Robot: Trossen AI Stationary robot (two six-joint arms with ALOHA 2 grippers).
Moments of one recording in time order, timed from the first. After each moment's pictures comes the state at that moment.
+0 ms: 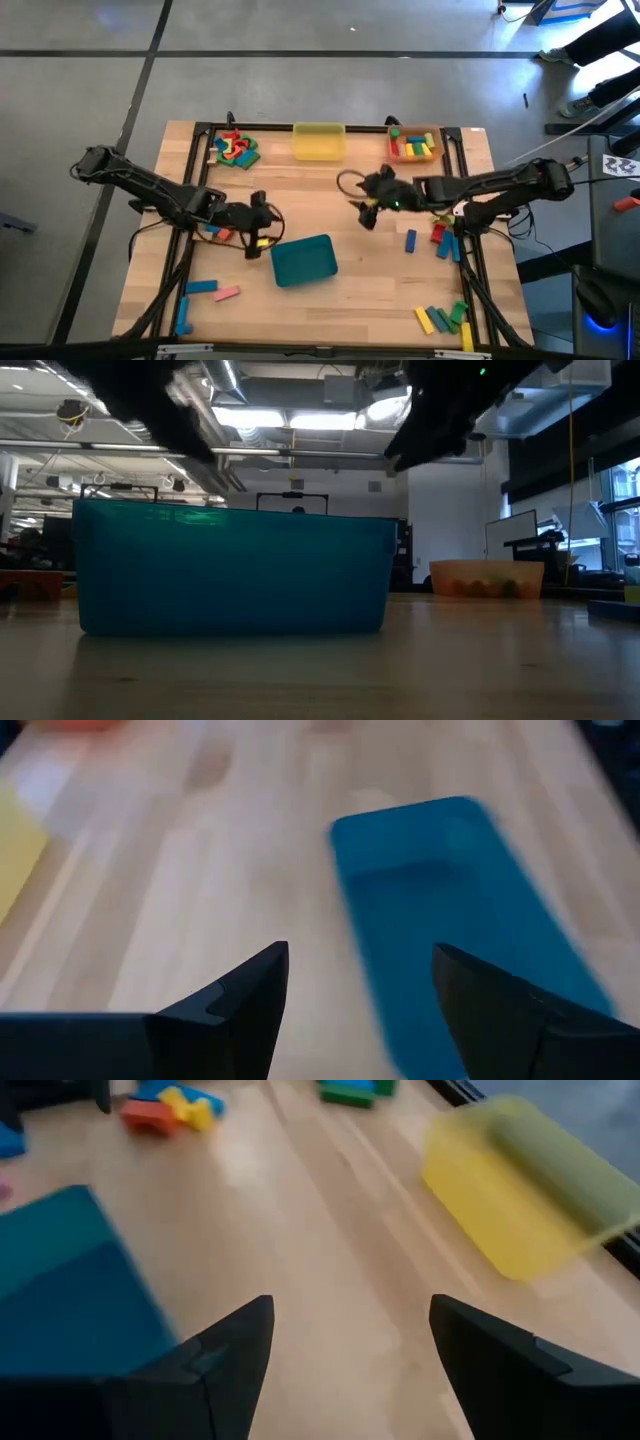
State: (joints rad) left arm -0.31 1.11 0.72 -0.30 -0.27 -0.18; right arm 0.10 1.32 0.92 -0.27 0.38 0.31
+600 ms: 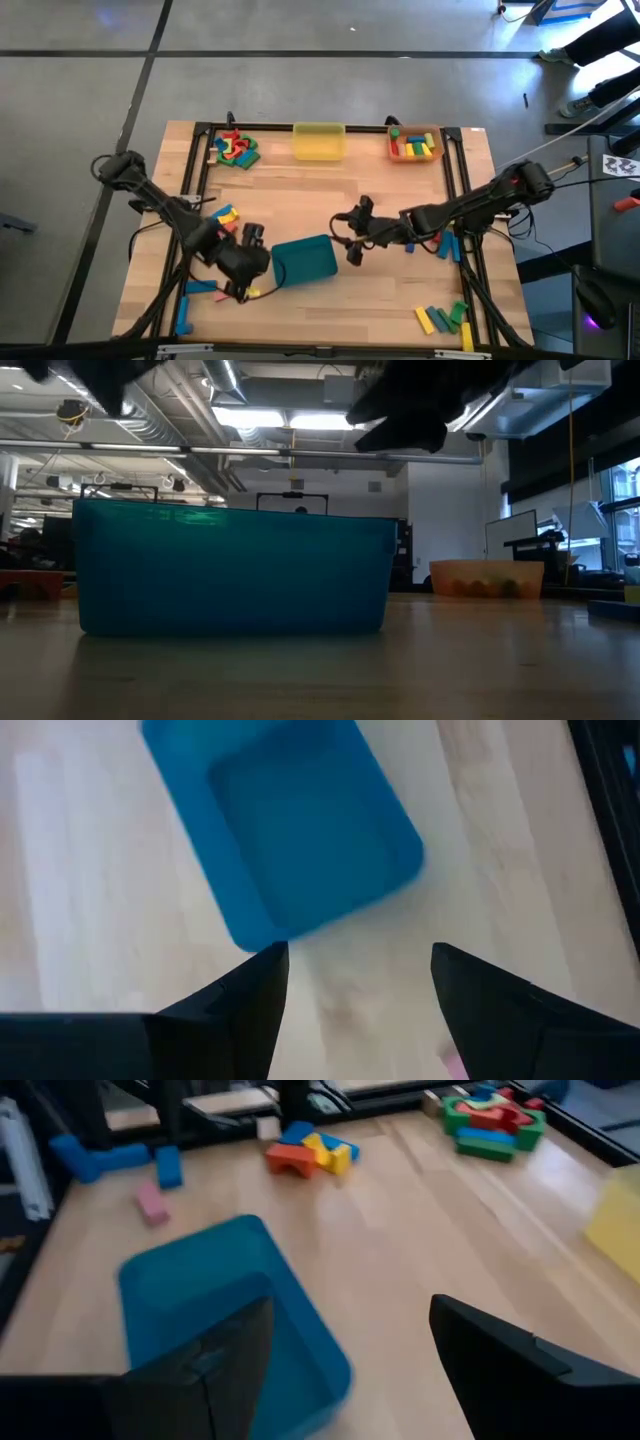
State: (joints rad) left arm -0.63 1.44 1.19 -0.93 -0.27 -0.35; right arm 0.33 1.52 0.92 0.10 0.43 0.34
